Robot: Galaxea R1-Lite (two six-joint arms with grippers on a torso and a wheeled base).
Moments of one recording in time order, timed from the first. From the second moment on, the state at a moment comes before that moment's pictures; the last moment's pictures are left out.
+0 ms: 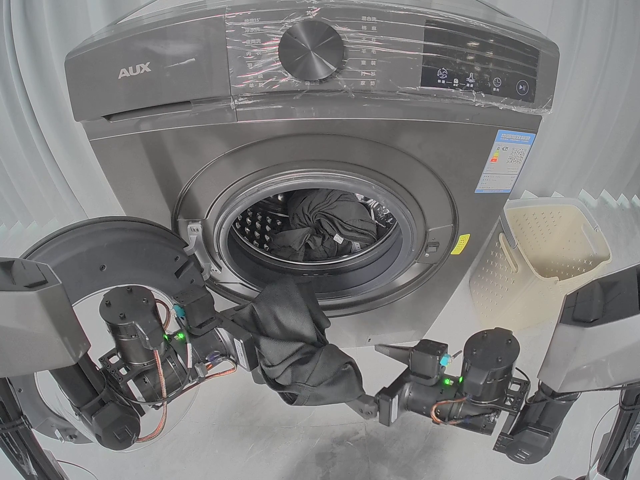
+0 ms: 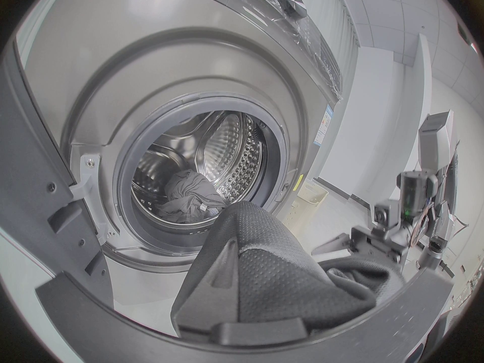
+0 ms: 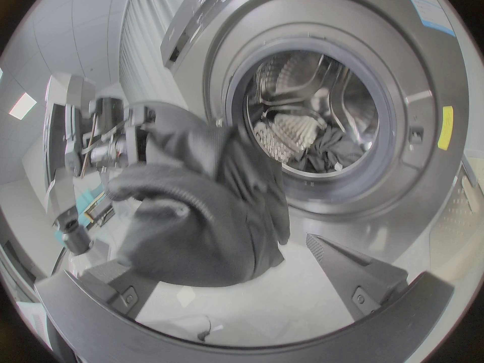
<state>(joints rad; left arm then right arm) -0.52 1.95 -0.33 -1.55 -0.16 -0.09 0.79 2.13 -0.37 -1.54 0.06 0.13</state>
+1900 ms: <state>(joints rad) -0.59 1.89 -0.19 -1.55 -0.04 -0.10 0.58 2.01 -0.21 -1.54 0.18 0.07</state>
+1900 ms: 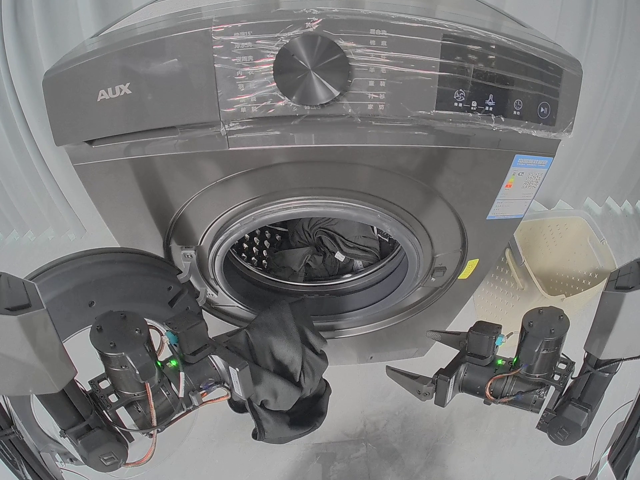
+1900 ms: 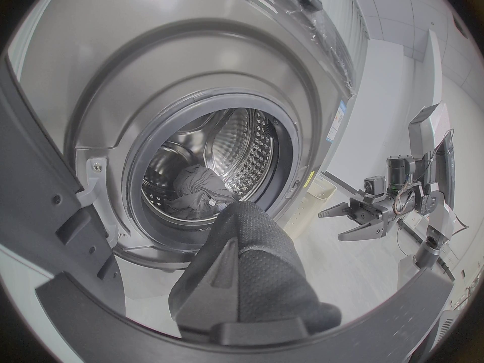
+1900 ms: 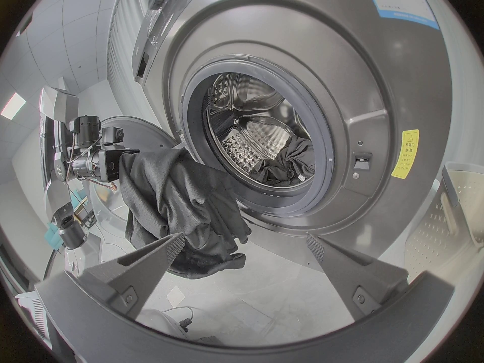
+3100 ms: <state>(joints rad) -0.61 2.37 -0.94 -1.51 0.02 -0.12 0.69 1.97 -0.12 -1.54 0.18 0.07</state>
